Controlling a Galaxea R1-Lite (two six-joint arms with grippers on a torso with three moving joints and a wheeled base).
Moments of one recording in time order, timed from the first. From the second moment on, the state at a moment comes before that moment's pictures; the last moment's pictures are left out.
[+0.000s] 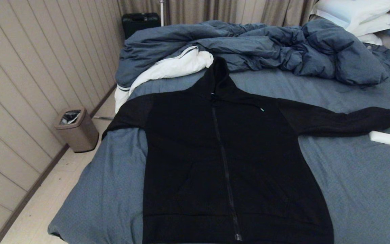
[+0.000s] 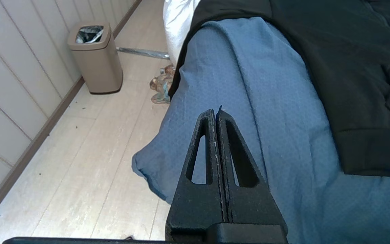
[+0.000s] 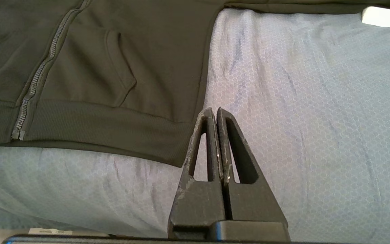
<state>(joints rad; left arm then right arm) 0.00 0.00 0.00 -0.02 0.01 -0.03 0.00 0.00 0.00 -0.01 -0.02 0.00</state>
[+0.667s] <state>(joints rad) 0.00 0.00 0.00 -0.02 0.01 -0.03 0.00 0.00 -0.01 0.01 -0.01 -0.01</state>
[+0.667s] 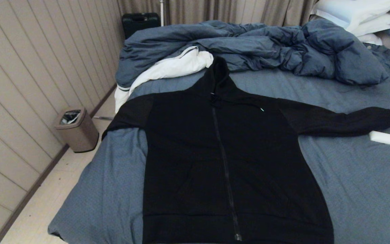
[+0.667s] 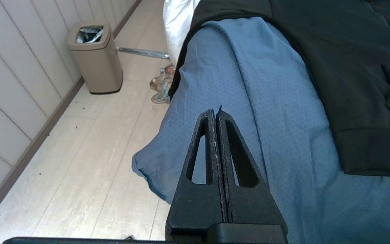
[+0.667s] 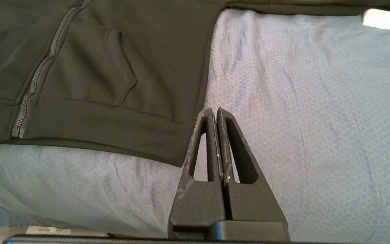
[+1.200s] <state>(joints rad) 0.00 0.00 0.00 -0.02 0.01 -0.03 0.00 0.12 -0.16 0.05 0.03 0.00</state>
